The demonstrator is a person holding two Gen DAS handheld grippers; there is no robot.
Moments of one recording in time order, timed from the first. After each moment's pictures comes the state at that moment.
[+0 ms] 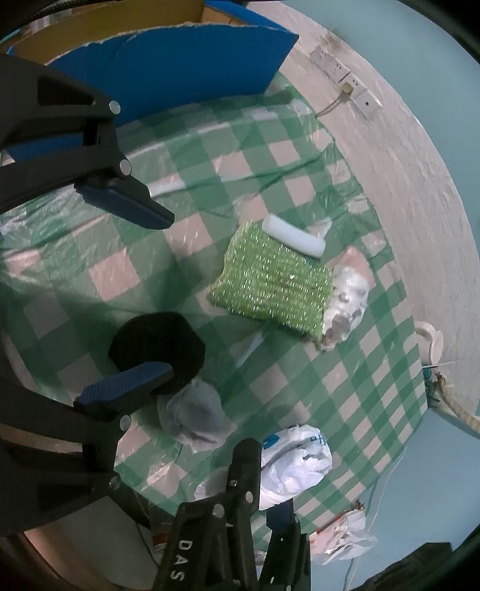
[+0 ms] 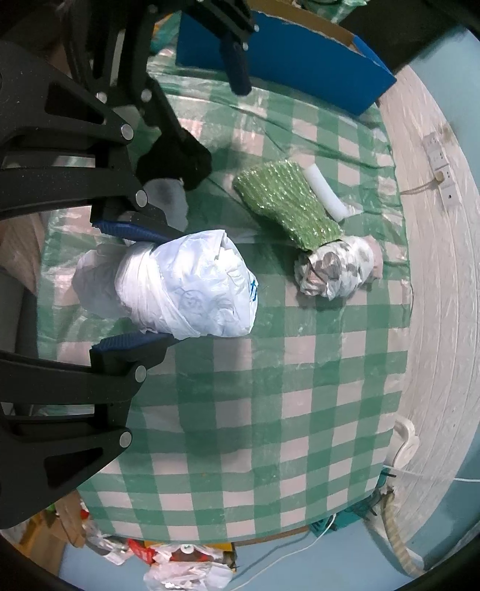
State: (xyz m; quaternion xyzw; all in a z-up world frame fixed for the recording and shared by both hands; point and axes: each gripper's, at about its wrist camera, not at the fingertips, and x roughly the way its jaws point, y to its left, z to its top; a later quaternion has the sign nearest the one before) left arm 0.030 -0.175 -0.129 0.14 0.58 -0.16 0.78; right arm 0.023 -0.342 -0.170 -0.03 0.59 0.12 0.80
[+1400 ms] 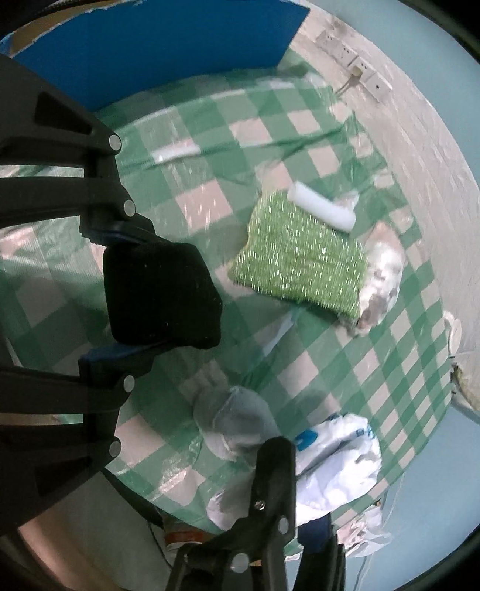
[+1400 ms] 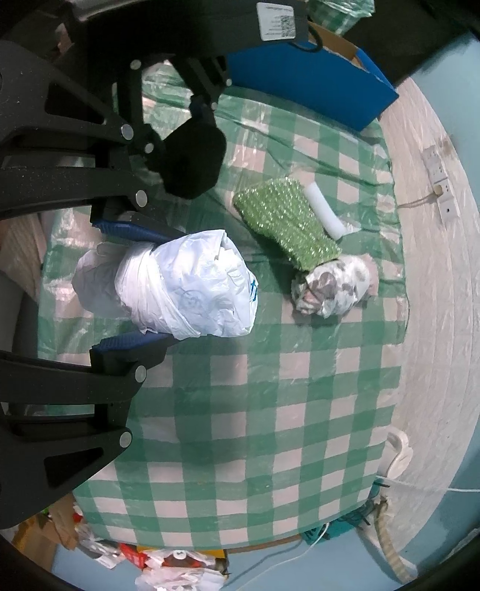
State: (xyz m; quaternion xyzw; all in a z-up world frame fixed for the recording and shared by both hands) left arm 0.021 -0.176 -0.152 0.14 0.60 -0.17 0.77; right arm 0.020 -0.331 -0.165 -0.03 0.58 0.14 0.80
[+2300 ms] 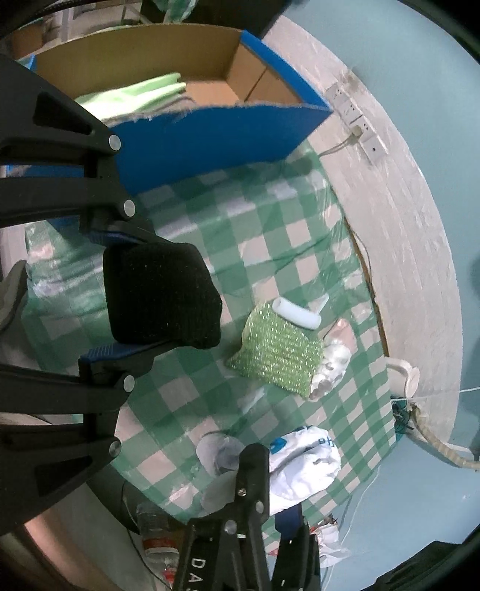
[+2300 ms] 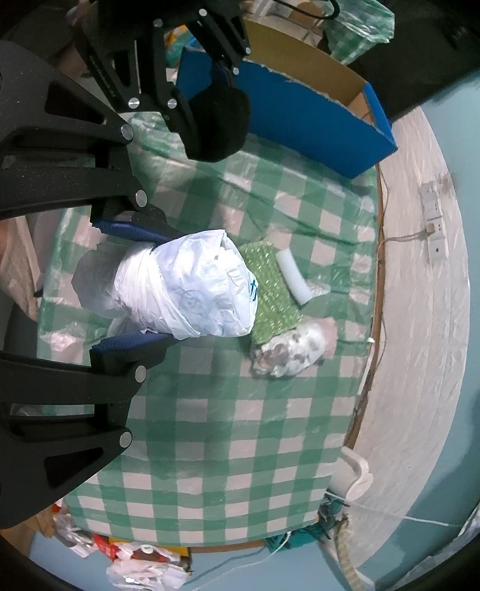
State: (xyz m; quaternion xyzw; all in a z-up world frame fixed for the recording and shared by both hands) left arm 0.013 -0.099 -0.091 0.12 0.55 -0.12 0.82; right arm 0.015 -0.269 -0.126 -0.06 0.55 0.17 0.81
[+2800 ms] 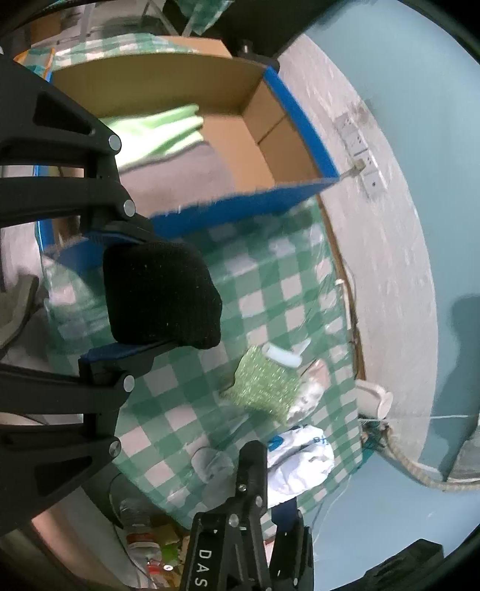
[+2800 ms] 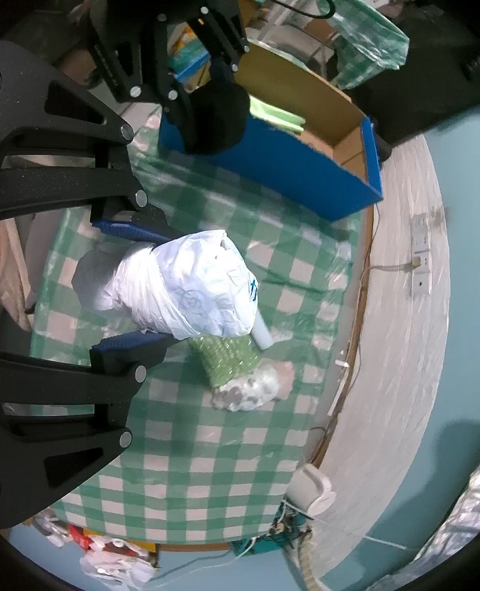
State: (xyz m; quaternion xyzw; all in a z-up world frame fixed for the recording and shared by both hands) left arm 0.000 -0.038 -0.055 0.08 0.53 -0.10 0.84; right arm 0.010 -0.216 -0.093 -0.09 0.52 0.20 0.82
